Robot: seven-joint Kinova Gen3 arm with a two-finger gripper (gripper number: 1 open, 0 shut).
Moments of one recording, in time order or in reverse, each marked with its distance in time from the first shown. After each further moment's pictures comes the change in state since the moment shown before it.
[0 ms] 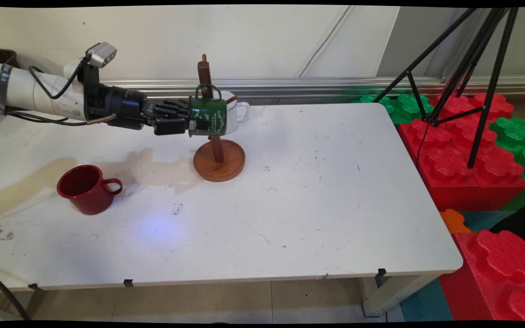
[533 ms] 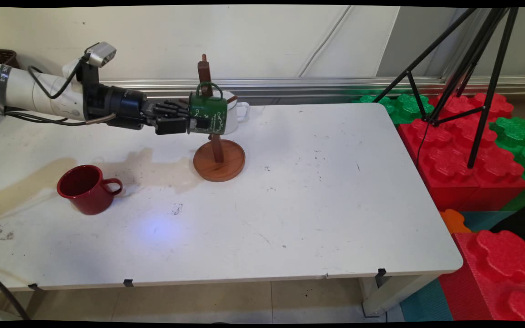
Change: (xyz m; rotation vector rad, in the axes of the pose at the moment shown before) arm 0.000 0.002 0.000 -0.008 0.010 -0.008
